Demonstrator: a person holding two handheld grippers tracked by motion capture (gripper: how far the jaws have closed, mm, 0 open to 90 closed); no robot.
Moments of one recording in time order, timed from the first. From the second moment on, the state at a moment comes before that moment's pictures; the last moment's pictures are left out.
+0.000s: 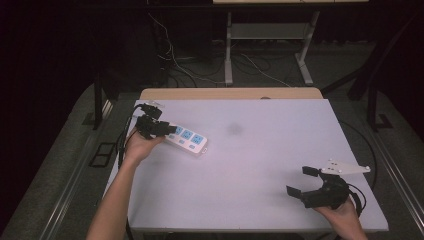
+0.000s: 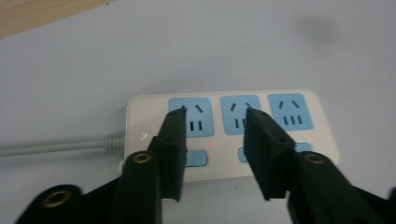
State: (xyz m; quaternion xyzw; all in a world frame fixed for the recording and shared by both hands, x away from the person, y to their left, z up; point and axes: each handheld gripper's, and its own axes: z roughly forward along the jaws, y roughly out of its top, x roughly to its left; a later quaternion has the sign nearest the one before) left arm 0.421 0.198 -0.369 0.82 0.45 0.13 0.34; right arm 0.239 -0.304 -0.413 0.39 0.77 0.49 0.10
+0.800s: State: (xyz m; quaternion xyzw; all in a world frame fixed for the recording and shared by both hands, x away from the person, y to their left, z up) left arm 0.344 0.203 -0.362 0.78 0.42 0.12 0.44; right arm 0.240 -0.304 -0.413 0.39 0.77 0.49 0.10
